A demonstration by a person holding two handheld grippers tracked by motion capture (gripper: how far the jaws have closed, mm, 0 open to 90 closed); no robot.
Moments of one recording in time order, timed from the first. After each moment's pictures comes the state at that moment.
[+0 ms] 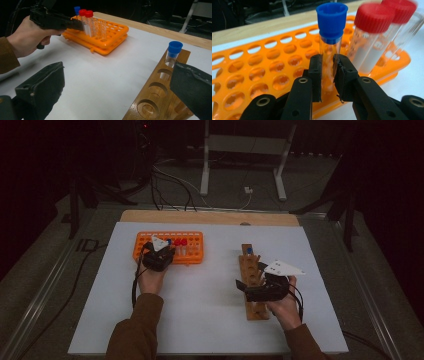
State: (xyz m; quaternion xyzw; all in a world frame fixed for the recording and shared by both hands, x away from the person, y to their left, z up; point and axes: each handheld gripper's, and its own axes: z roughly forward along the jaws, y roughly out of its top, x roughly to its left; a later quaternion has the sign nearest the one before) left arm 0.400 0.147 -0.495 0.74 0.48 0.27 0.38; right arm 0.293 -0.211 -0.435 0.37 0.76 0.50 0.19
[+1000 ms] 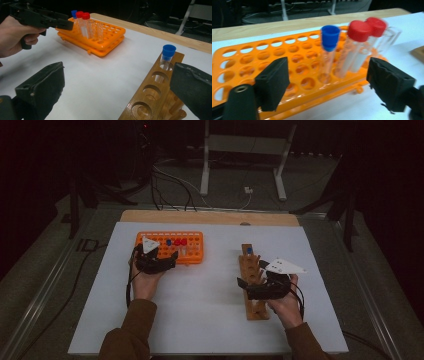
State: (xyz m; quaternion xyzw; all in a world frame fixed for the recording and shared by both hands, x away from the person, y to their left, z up) left arm 0.375 0.159 -0.474 0.71 0.49 0.25 0.44; right arm 0.296 -0.214 -0.431 0.37 0.76 0.50 0.20
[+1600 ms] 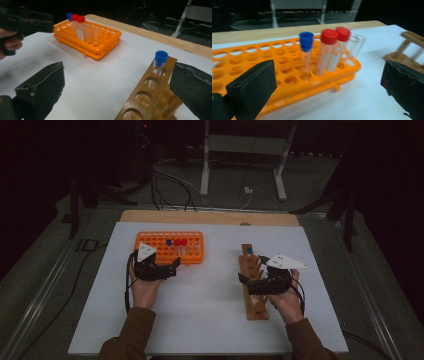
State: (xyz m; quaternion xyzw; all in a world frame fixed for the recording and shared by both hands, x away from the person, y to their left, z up) left arm 0.347 0.161 -0.466 0.70 0.48 0.22 0.49; right arm 0.307 -0.217 -0.424 0.37 0.76 0.49 0.20
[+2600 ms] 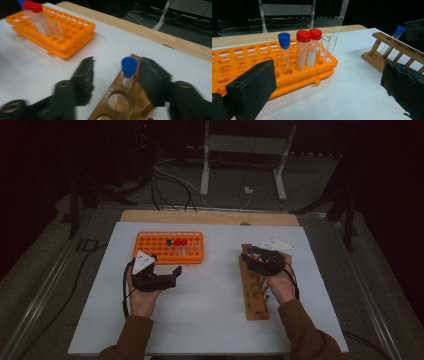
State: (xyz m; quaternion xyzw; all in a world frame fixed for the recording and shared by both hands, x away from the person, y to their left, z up) left arm 0.315 0.159 -0.457 0.70 0.45 0.22 0.51; right arm 0.367 -0.213 -0.441 0.41 0.77 0.43 0.24
